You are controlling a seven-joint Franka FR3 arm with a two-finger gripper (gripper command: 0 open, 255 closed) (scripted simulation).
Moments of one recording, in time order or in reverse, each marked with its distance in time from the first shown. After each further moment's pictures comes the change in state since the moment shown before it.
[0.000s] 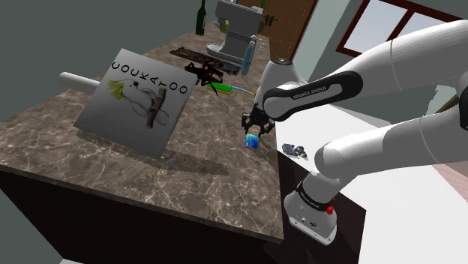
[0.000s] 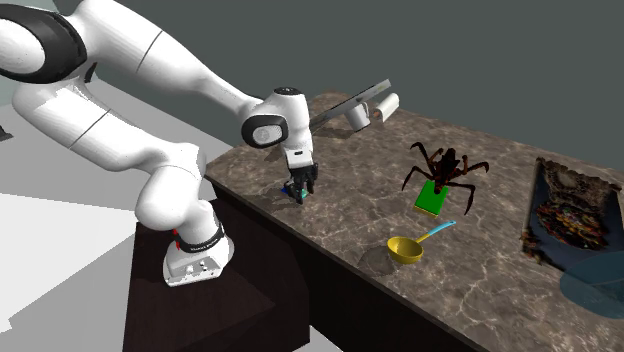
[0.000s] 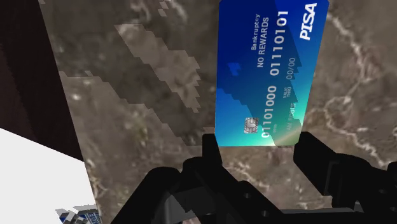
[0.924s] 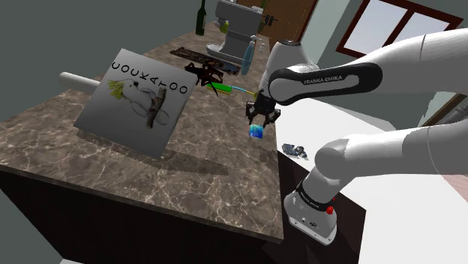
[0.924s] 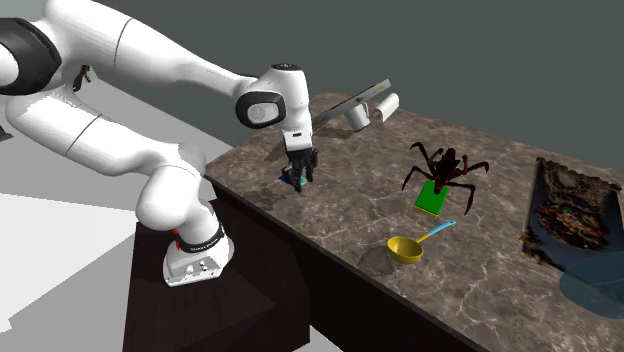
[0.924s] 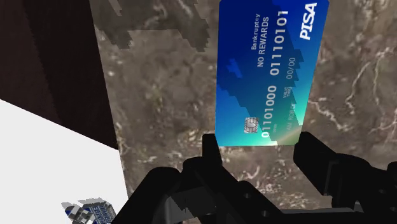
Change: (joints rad) arm 0.014 -0.125 -0.045 0.080 -0.003 -0.208 -0.030
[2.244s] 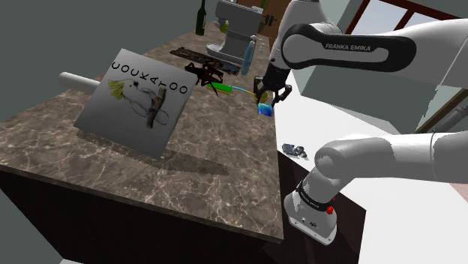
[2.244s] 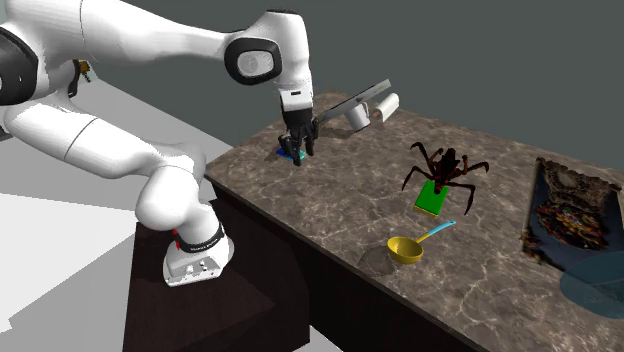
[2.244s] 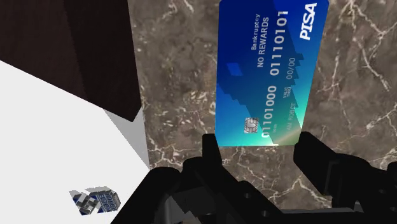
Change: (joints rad) arm -0.011 -0.087 -0.057 0.220 -0.031 -0.305 -0.032
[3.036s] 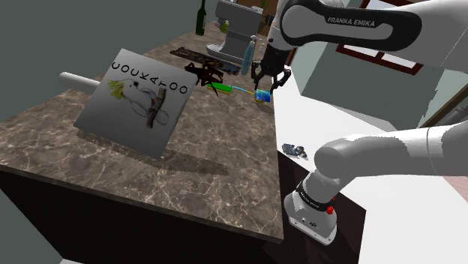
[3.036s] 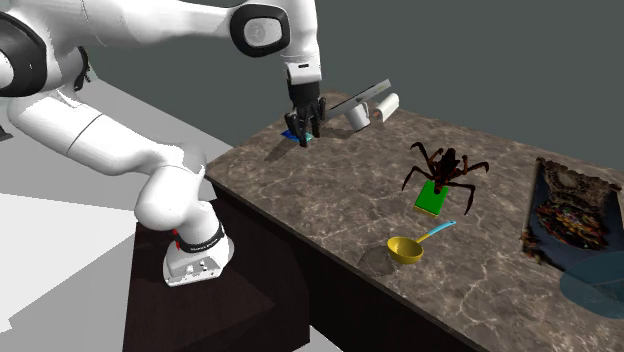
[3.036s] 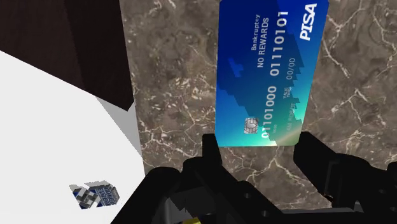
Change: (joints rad) arm -0.016 0.077 0.015 0.178 -0.010 -0.100 0.020
